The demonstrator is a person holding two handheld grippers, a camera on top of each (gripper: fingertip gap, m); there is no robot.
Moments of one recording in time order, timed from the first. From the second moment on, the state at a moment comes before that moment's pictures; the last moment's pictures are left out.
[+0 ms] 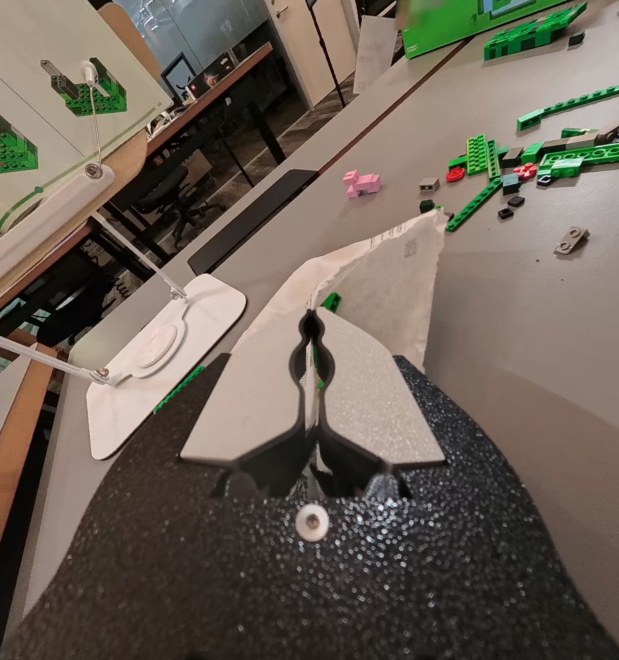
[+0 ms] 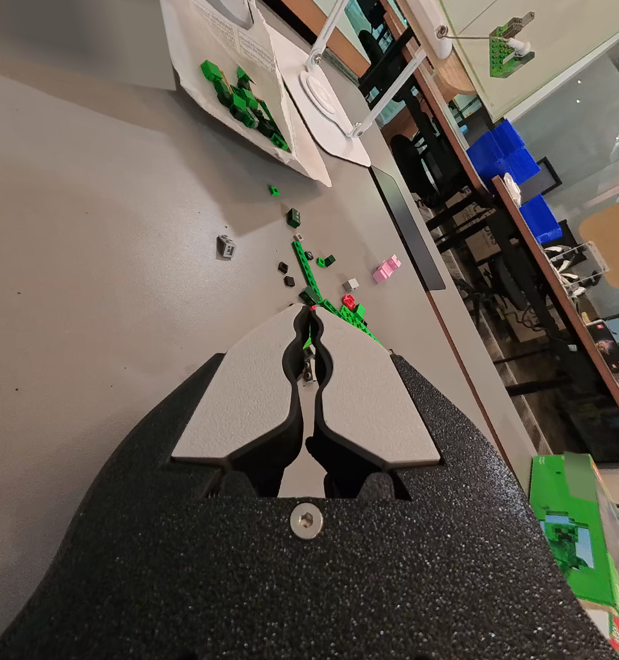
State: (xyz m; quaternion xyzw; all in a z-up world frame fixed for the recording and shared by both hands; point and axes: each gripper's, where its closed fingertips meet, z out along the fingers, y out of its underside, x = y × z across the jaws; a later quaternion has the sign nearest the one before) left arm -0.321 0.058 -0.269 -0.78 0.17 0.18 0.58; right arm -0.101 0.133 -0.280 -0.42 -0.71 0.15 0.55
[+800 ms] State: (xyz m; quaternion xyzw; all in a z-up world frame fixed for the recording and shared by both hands) left arm -0.321 0.058 -0.268 -0.77 0.17 0.18 0.58; right arm -0.086 0.174 -0.263 -0.50 -0.62 0.12 0.59
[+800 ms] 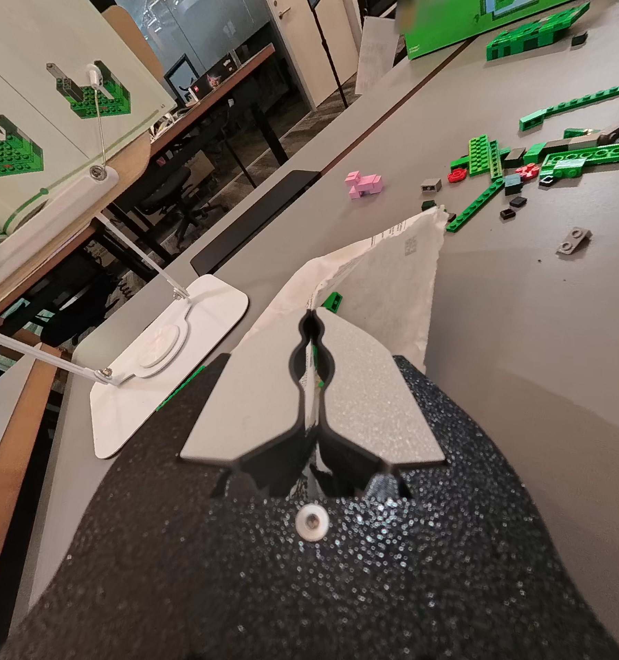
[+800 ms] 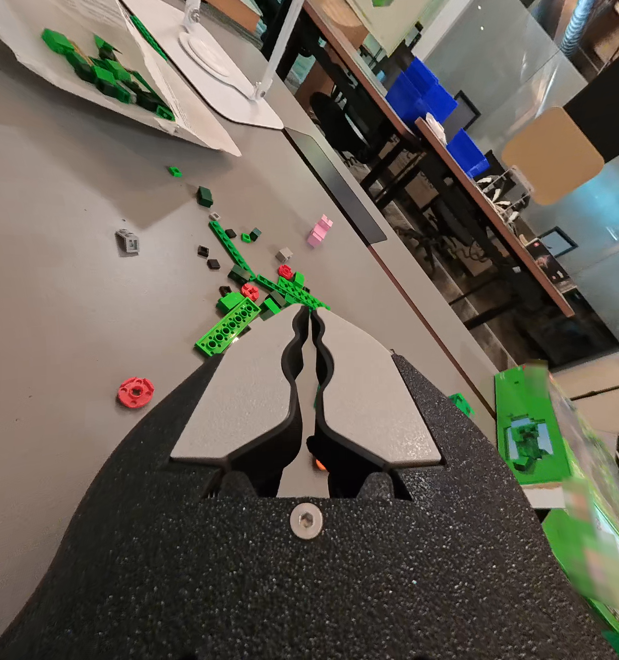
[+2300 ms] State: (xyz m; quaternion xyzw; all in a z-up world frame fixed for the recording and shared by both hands) left arm -0.253 0.057 -0.244 -0.73 0.22 0.00 0.64; right arm -0.169 0.126 -0.298 -0.43 -0.81 0.12 0.38
